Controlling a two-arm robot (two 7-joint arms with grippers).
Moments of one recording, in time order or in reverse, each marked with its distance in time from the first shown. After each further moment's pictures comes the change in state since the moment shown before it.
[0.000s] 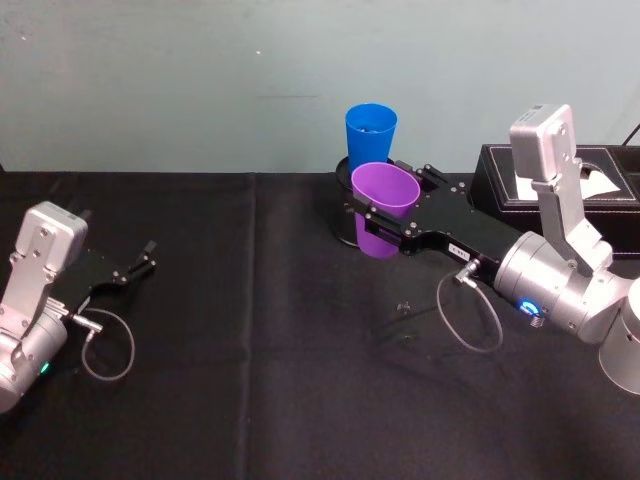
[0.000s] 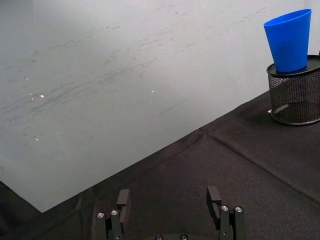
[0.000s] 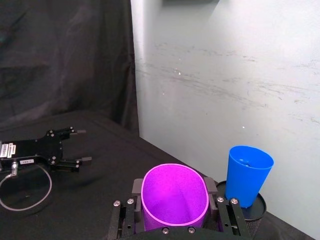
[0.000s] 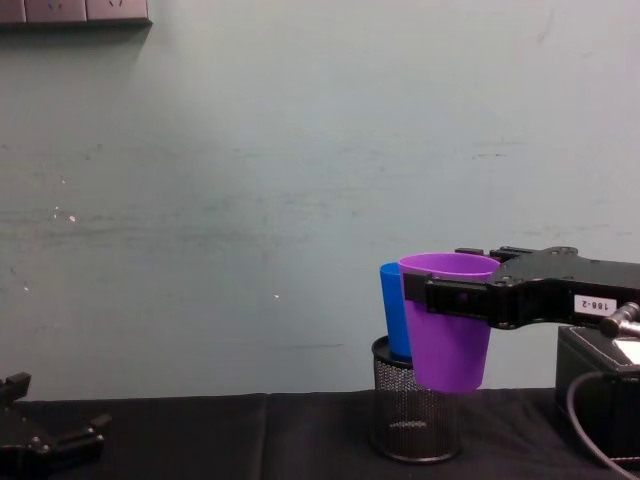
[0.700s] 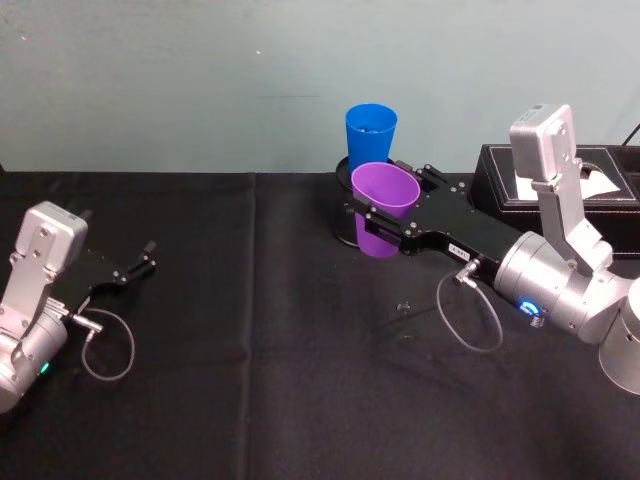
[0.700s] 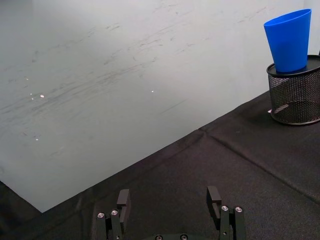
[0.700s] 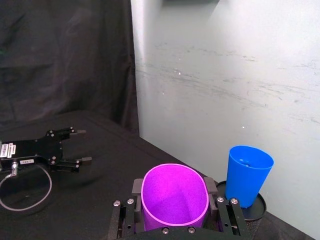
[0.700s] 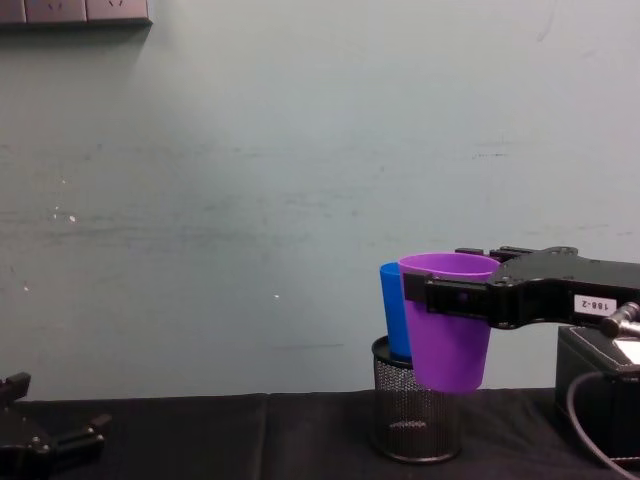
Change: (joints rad) left arm 0.000 0.000 0.000 0.000 0.000 0.000 0.000; right arm 0.000 0.000 0.000 0.000 0.000 0.000 0.000
